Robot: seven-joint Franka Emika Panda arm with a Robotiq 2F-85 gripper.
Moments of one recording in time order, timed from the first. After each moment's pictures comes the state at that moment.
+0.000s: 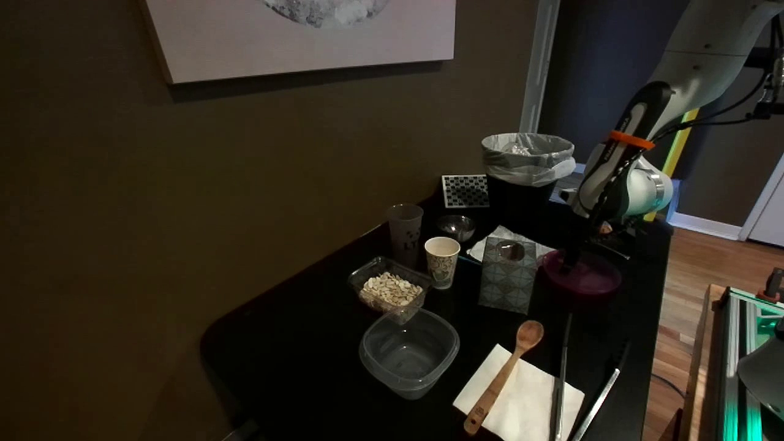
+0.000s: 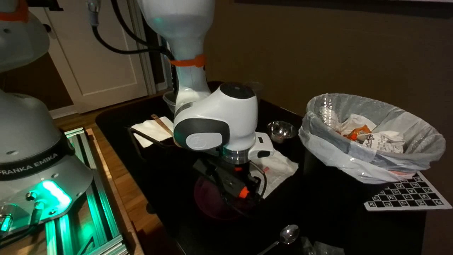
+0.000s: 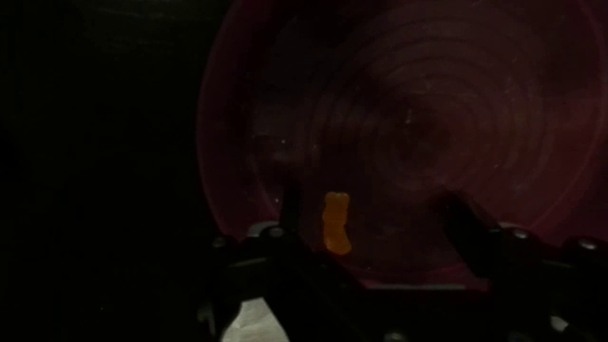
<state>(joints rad) -0.74 0.56 0.13 -2.51 -0.13 3.15 -0.72</state>
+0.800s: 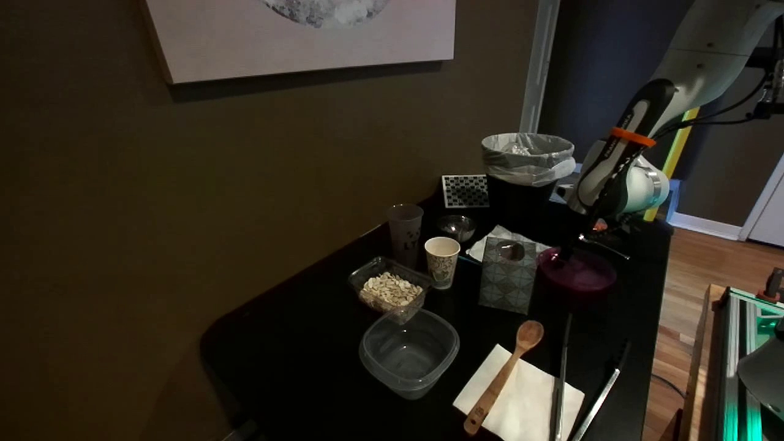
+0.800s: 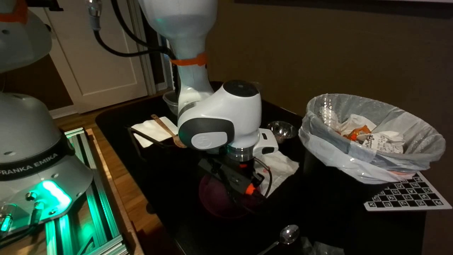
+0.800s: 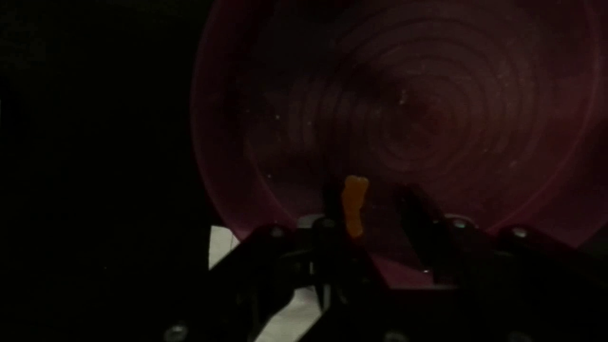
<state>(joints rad) -0.80 0.56 0.19 -2.49 -0.17 3.16 -0.72</state>
